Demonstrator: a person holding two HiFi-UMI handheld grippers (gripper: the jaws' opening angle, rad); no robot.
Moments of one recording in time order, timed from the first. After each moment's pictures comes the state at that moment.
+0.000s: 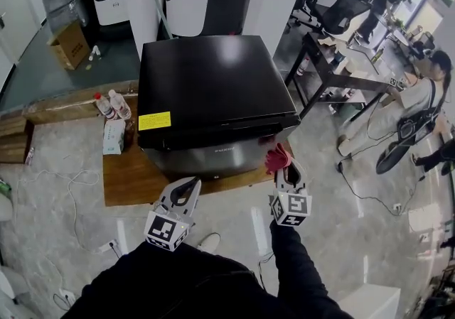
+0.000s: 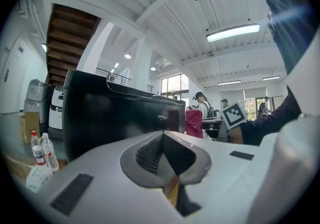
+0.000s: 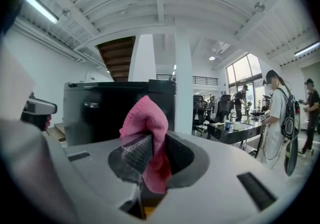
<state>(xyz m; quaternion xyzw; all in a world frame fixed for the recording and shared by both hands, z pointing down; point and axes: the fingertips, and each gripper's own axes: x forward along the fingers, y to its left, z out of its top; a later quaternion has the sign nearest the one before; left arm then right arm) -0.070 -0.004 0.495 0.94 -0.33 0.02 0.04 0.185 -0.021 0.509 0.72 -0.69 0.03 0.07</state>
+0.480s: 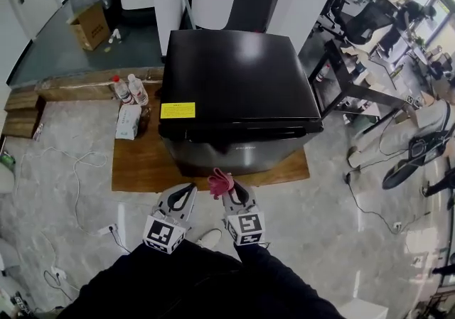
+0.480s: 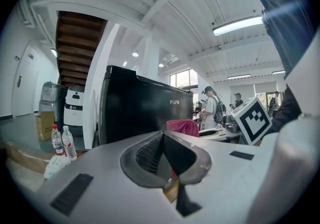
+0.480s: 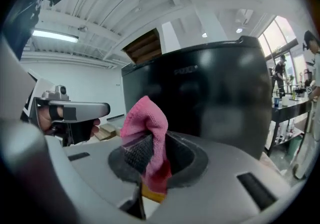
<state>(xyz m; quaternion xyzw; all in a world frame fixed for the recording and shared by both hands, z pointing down) -0.129 0.015 0.537 0.92 -0.38 0.05 0.06 -0.036 -0.004 0.585 0.54 -0.83 0.11 0.08</state>
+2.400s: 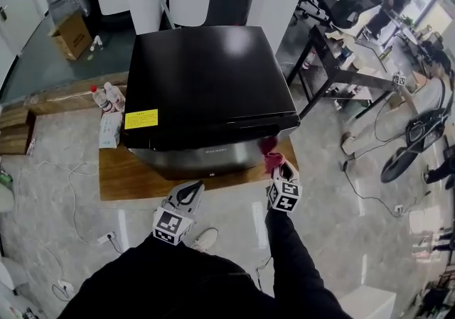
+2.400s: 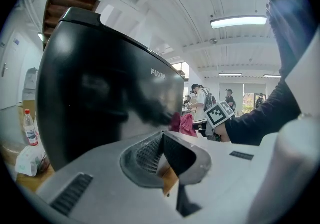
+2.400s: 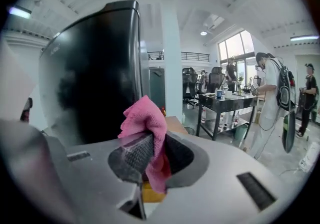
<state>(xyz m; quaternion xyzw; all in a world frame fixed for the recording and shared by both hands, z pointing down) -0.032 -0.008 0.594 0.94 -0.31 0.09 0.09 0.252 -0.052 0.665 0.73 -0.65 0.17 0.13</state>
